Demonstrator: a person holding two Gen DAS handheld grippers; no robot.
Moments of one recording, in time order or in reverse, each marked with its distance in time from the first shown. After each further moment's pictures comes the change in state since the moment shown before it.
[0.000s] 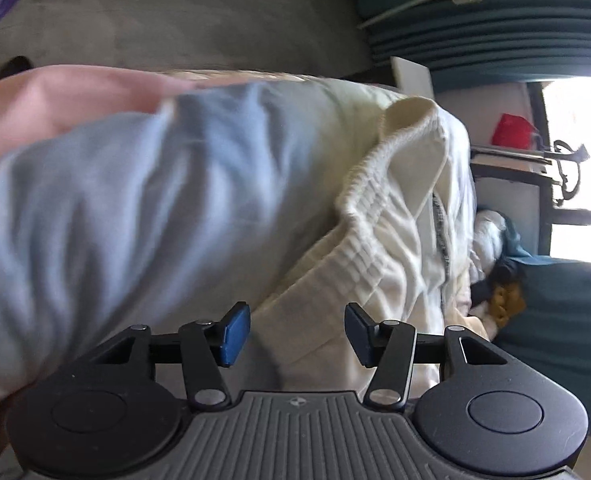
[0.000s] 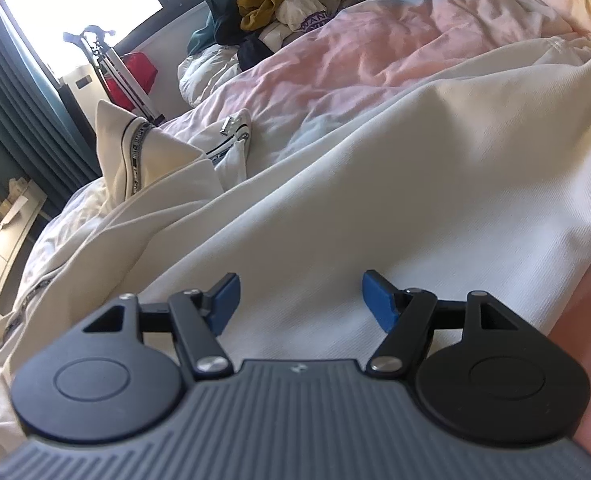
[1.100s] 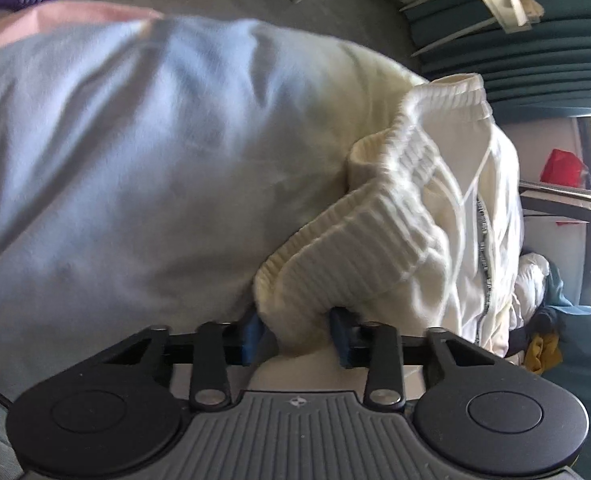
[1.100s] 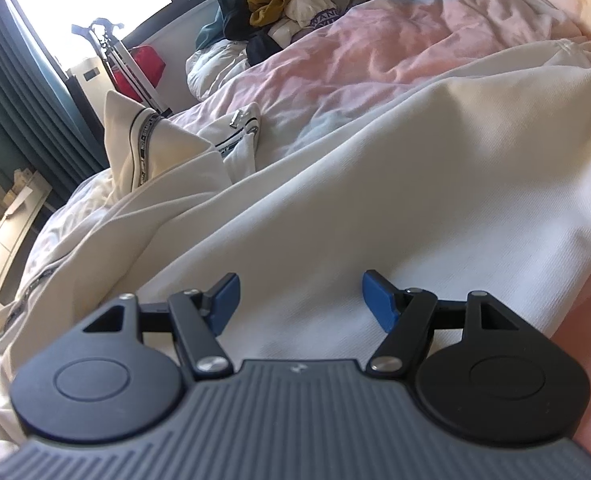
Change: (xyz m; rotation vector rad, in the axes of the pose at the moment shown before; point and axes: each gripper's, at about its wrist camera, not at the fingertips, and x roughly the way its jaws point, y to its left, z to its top) left arm 0.071 -0.053 -0.031 -0.103 -0.122 0.146; right arm 0.001 0.003 -0.003 -0.027 0.008 0.012
